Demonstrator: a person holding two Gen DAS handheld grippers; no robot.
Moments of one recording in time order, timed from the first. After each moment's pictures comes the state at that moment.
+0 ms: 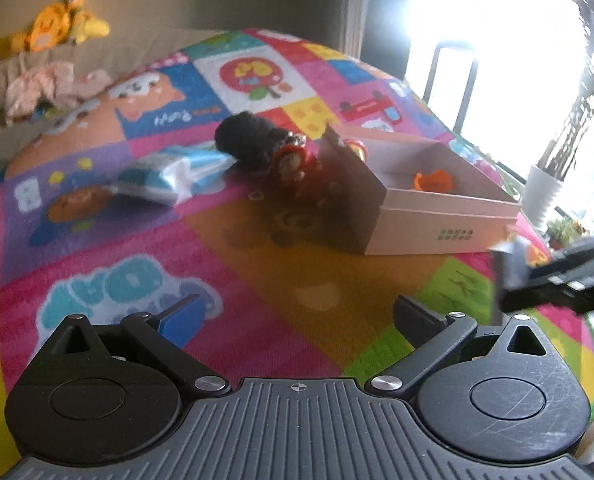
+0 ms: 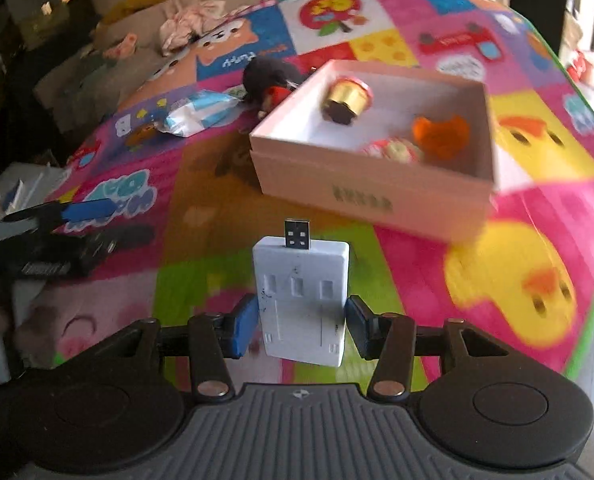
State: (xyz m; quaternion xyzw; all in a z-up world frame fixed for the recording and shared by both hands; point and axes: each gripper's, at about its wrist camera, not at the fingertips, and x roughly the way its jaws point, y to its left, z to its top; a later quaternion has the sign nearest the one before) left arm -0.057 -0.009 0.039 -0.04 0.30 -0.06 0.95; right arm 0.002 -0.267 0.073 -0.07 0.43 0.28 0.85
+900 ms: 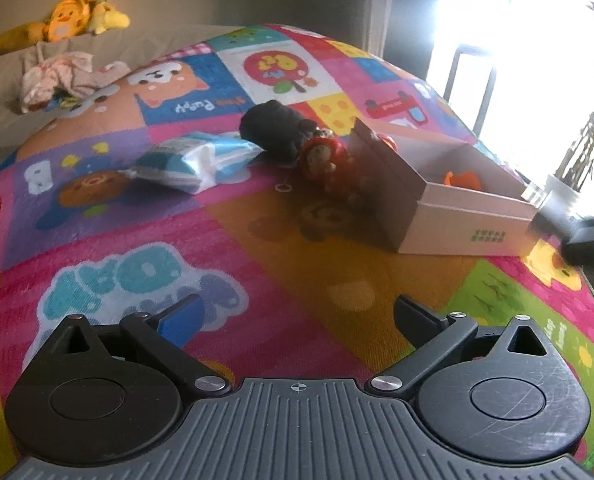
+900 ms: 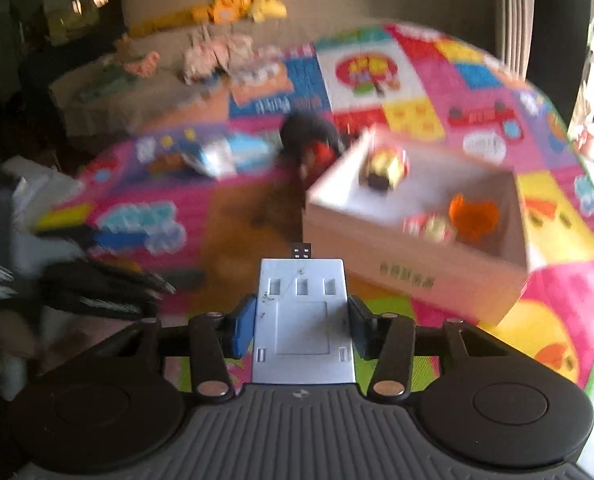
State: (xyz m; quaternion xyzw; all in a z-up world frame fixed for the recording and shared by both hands) left arm -0.048 0.005 0.022 -0.07 0.31 -0.03 0.95; right arm -0.032 -0.233 0.107 -0.09 0.33 0.29 0.89
